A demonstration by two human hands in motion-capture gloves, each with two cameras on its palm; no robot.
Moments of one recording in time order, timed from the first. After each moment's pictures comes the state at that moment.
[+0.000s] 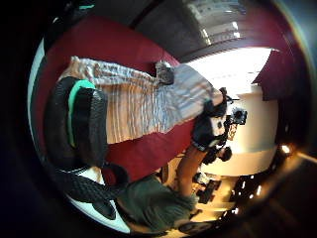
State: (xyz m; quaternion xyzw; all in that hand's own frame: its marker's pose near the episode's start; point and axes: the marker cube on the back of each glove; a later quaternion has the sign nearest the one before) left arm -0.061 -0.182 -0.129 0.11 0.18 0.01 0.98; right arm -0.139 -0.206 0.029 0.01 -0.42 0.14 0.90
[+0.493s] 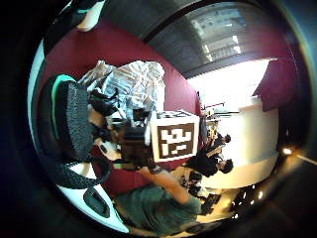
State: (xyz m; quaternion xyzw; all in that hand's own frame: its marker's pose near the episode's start) left arm -0.126 -0.166 -0.087 0.12 0.18 -0.09 0.97; right arm -0.315 -0.150 0.175 -0.13 -0.35 -0.11 0.92
